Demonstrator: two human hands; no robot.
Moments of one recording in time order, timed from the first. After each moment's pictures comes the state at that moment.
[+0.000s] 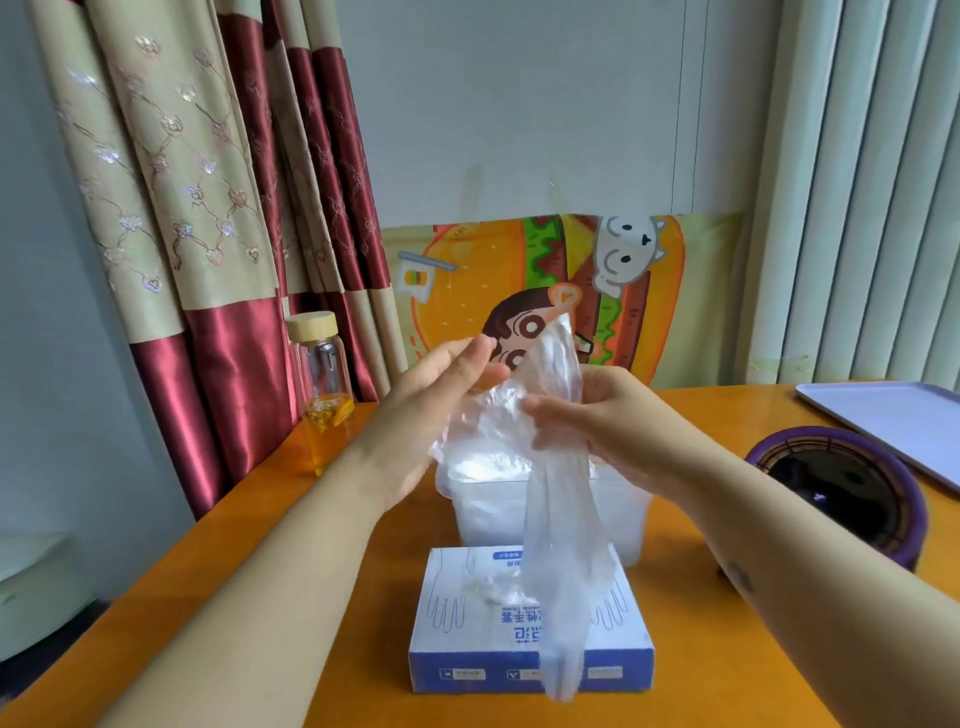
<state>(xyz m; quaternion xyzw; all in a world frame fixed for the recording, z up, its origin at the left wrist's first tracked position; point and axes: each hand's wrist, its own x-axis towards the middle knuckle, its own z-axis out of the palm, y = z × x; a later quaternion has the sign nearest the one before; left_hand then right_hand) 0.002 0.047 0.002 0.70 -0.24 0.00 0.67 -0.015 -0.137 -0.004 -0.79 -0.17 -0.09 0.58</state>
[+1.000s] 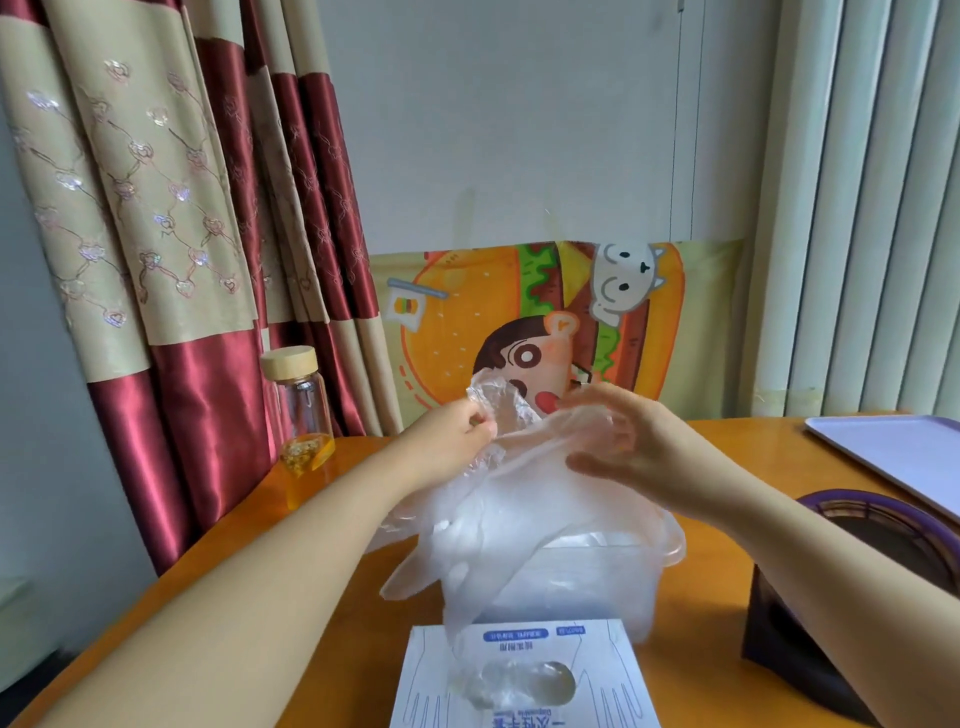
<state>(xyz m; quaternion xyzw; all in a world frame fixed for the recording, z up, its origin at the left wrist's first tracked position) 0.106 0.019 0.004 0.93 -0.22 0.07 0.27 0.031 -0.183 -0.001 -0.89 -0.19 -0.17 0.37</state>
